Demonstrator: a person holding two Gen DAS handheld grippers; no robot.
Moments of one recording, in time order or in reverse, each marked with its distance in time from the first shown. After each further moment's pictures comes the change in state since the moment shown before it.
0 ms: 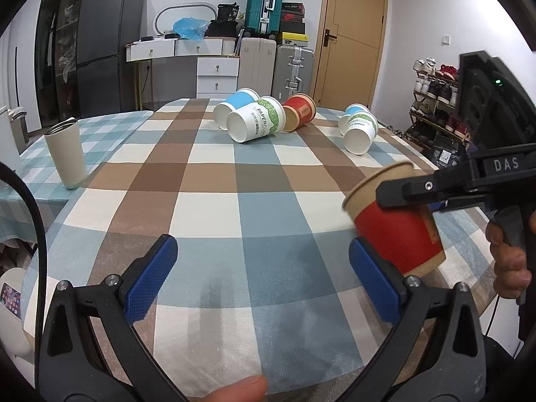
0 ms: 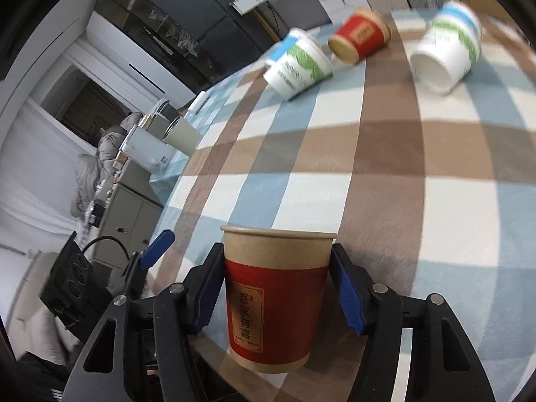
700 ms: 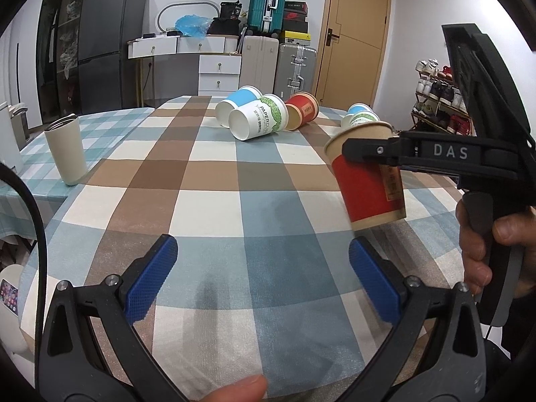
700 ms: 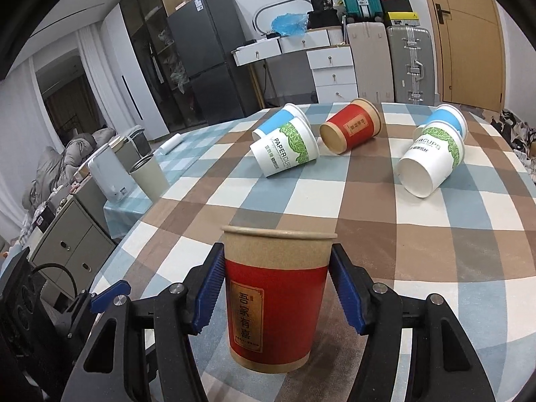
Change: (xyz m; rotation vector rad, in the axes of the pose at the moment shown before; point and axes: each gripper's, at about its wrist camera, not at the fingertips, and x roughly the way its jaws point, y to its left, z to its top) left arm 0.005 0.002 0.001 -0.012 0.007 -0.001; right arm 0.009 0.020 0.023 -0.173 -0.264 -0.229
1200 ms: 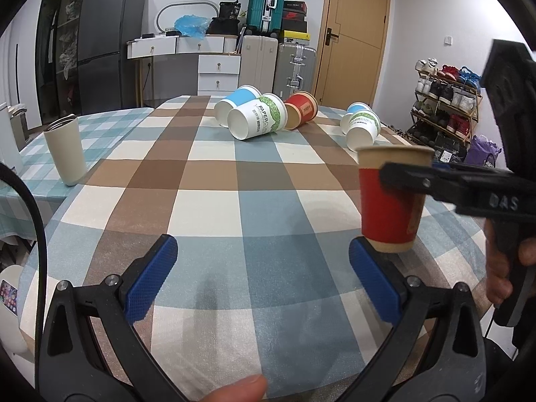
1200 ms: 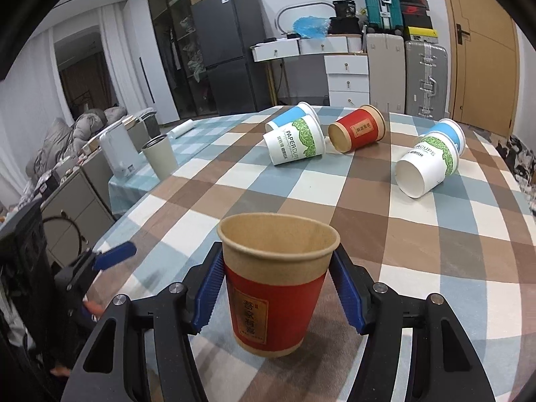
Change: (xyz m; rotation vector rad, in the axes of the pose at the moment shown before) left arm 0.001 -0.001 -0.001 0.004 0.002 -0.001; right arm -0.029 0.007 -0.023 -0.141 0.005 0.003
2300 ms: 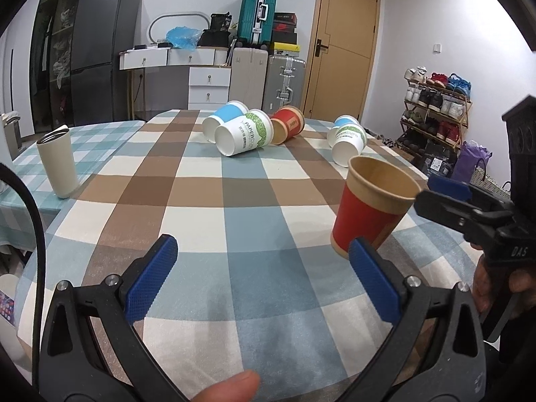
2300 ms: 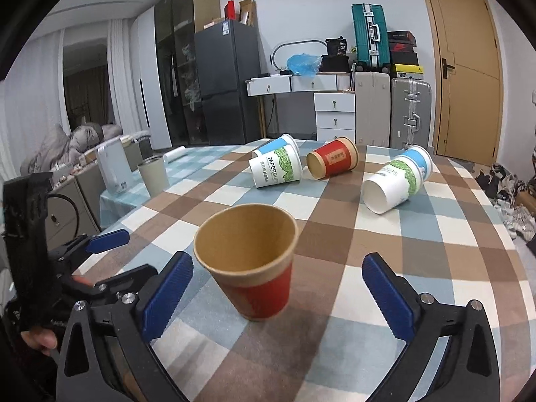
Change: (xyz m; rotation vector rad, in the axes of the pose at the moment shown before) left arm -0.008 -0.010 0.006 0.014 -0.059 -0.046; right arm -0.040 -0.015 -0.033 -0.017 -0.189 -0.054
